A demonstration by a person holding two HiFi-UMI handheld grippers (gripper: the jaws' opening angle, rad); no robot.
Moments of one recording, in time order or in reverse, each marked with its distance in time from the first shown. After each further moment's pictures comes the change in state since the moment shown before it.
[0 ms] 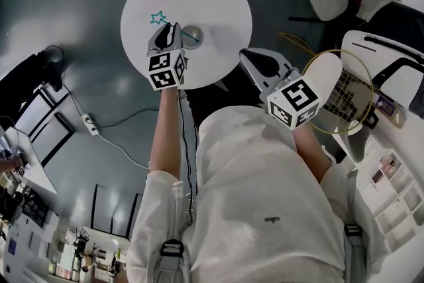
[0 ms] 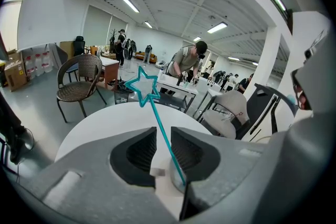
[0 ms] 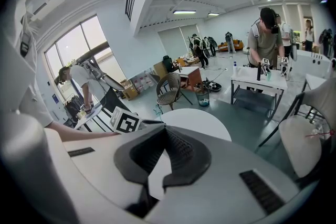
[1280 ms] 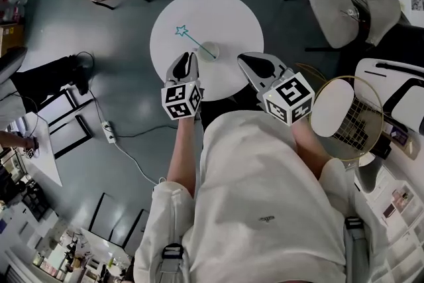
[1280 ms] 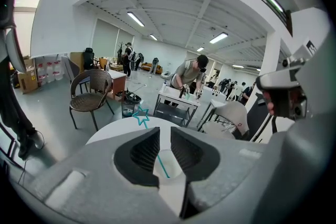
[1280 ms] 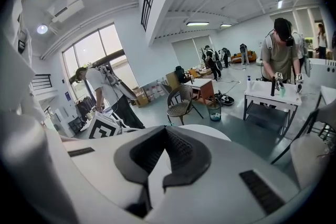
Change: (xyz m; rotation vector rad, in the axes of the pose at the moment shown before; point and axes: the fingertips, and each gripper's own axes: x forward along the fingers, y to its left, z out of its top) left arm -0.104 -0.044 0.032 -0.017 -0.124 0.079; right arm -0.023 0.029 0.040 -0.102 -0.124 0.115
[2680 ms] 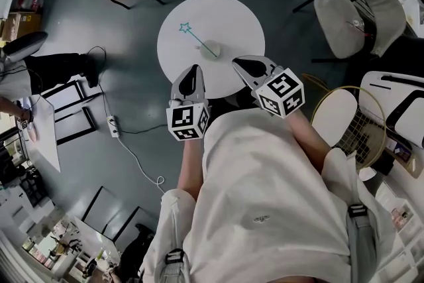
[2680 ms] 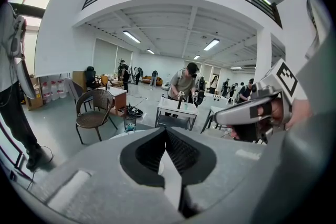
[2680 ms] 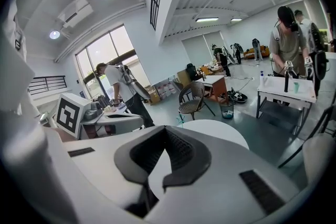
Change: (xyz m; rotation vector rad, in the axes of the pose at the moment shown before) left arm -0.085 -0.078 0.039 0.097 -0.143 0.056; right arm -0.017 0.012 -0.024 -0.032 0.015 0.140
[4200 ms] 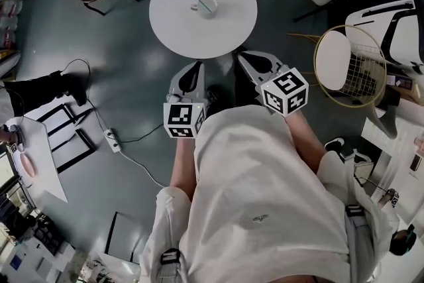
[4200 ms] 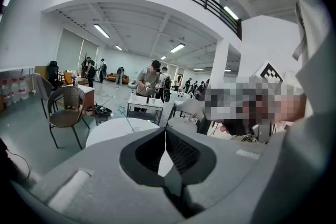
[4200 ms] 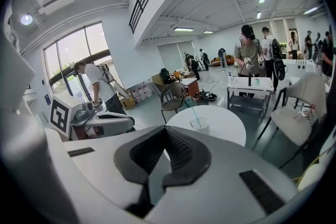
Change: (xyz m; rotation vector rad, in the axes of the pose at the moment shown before) left arm -0.180 0.032 -0.085 0.114 0.012 -0.408; right arm -0.017 0.191 -0.097 0.113 -0.063 -0.353
